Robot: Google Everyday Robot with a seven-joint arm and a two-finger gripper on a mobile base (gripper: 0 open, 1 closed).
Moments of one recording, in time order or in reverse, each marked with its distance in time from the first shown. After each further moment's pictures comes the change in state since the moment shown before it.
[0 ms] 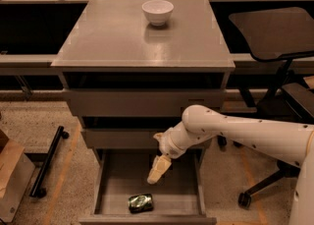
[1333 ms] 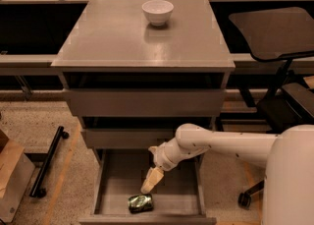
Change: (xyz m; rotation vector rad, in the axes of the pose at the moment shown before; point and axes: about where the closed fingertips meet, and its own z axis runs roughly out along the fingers) arm 0.034 -0.006 0.088 -0.043 -0.054 0.044
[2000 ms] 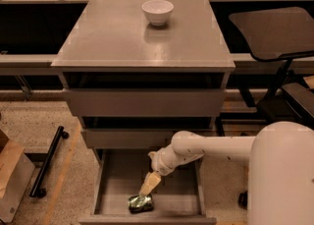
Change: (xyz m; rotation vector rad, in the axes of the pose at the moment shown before) arm 0.025 -0.011 0.041 0.012 0.018 0.033
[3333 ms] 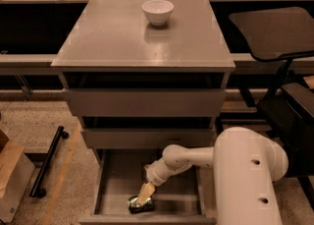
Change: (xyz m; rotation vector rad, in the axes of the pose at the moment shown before) arm 0.058 -0.020 0.112 -0.063 0.032 0.030
